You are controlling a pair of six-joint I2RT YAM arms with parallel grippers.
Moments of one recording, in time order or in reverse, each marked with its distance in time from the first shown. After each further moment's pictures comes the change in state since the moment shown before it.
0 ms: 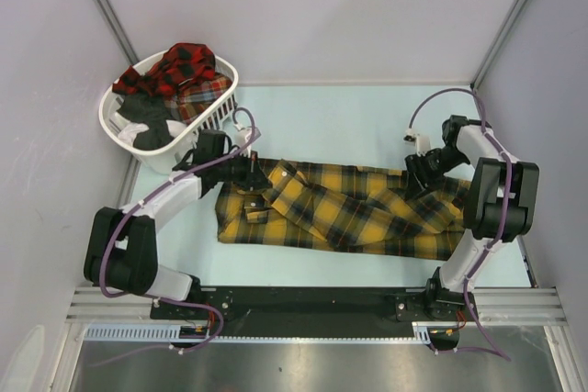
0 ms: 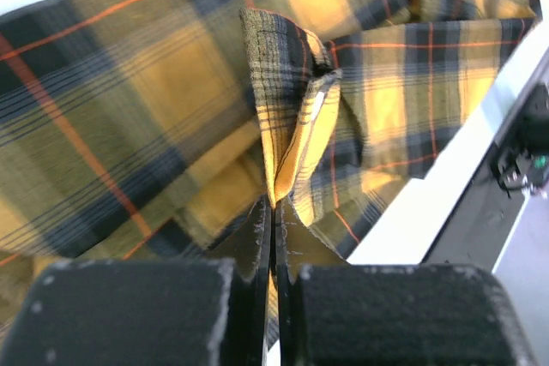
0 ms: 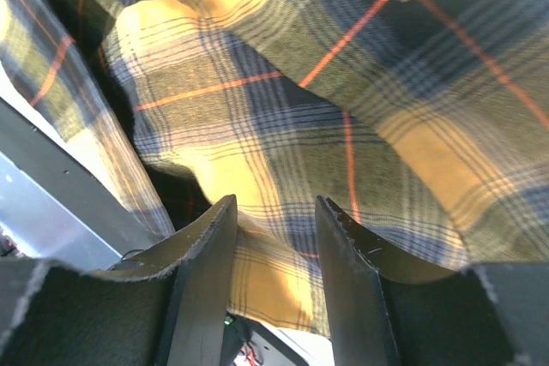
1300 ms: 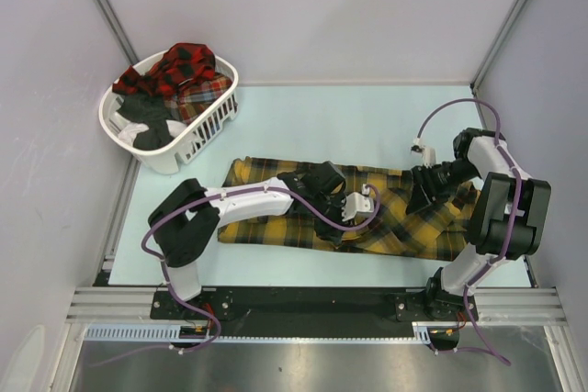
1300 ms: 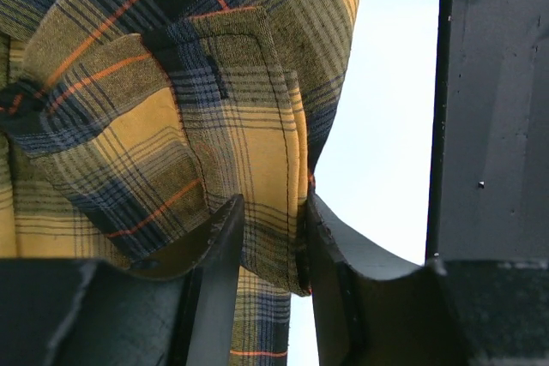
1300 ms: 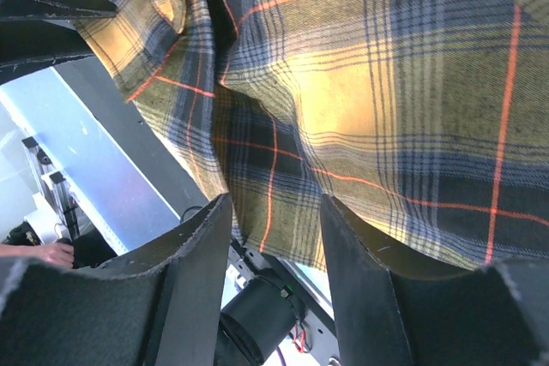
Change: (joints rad) left arm -0.714 0.376 0.367 -0.222 -0.183 0.500; right arm -0.068 -0.132 -0.117 -0.172 -0.154 -0.126
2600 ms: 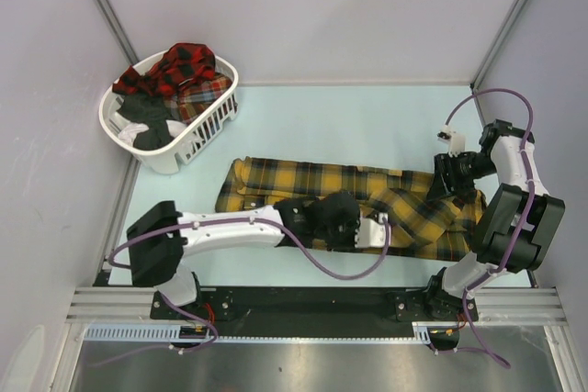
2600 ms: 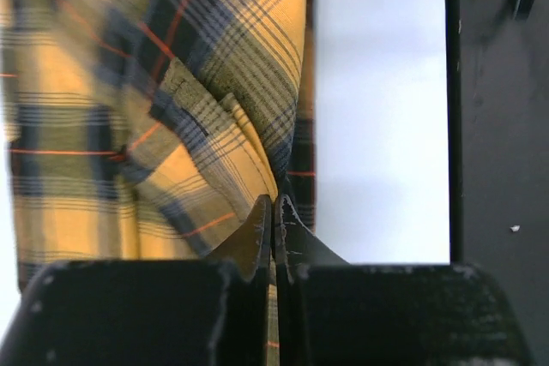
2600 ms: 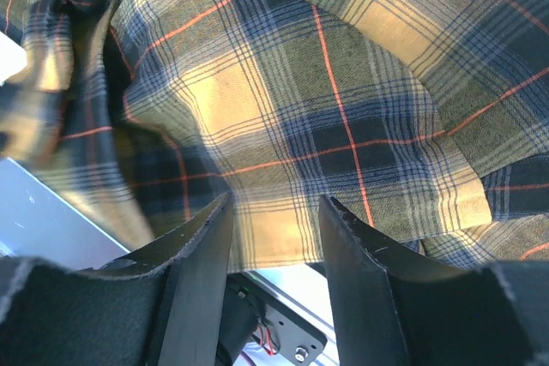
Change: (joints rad) left arm -0.268 -0.166 -0.077 0.135 -0.438 0.069; right arm -0.145 -0.079 0.074 0.075 0.103 0.060
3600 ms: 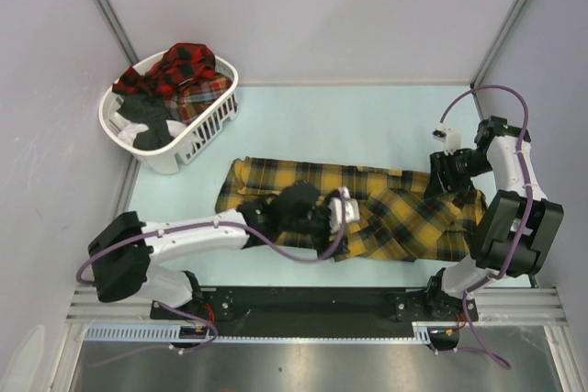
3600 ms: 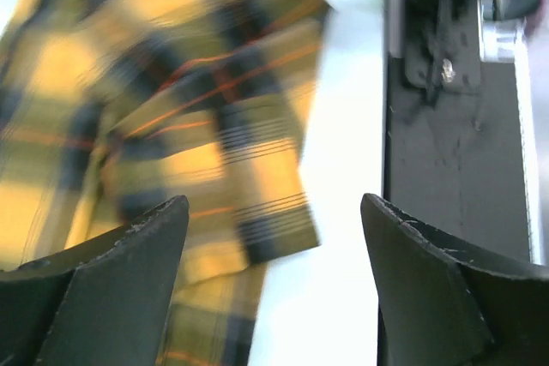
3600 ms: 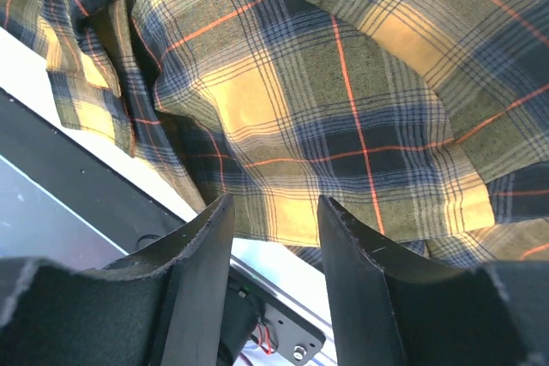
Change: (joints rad) left arm 0.232 -0.249 -0.272 0.316 0.315 -0.333; right arm 0.046 -0.040 0.007 0.003 0.018 0.016
